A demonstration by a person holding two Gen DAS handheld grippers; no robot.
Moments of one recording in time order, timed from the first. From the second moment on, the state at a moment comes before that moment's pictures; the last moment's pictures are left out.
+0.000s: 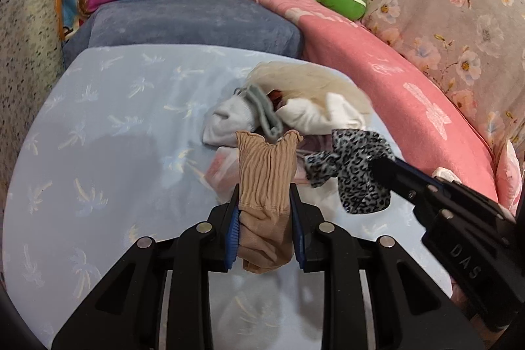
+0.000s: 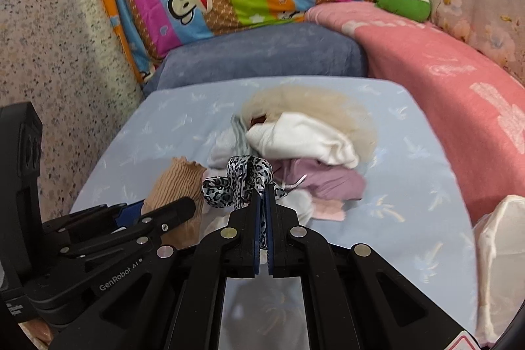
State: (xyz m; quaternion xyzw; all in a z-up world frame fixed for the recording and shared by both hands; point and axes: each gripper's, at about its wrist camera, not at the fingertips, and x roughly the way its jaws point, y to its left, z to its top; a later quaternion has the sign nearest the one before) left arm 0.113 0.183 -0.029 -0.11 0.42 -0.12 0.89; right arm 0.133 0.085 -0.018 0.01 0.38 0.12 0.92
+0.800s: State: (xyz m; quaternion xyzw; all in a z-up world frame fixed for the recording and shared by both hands) left arm 0.076 -0.002 0.054 -0.02 0.33 -0.25 0.91; right arm 0.037 -0.114 0.078 0.06 0.27 -0.03 0.96
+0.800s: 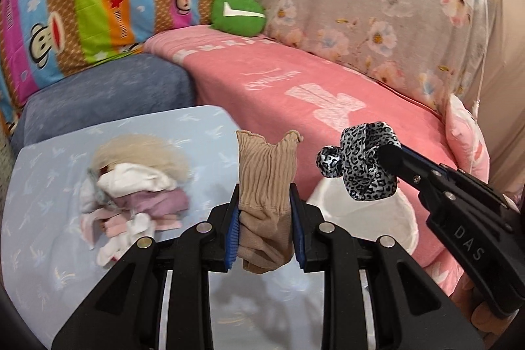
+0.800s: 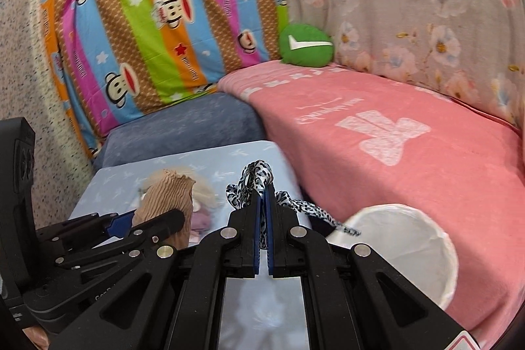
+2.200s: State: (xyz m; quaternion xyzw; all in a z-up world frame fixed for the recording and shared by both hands) left arm 0.071 -0.153 0.038 0.06 0.35 -0.31 0.88; right arm -0.004 -0.263 0.044 0.12 0.27 -0.14 0.94
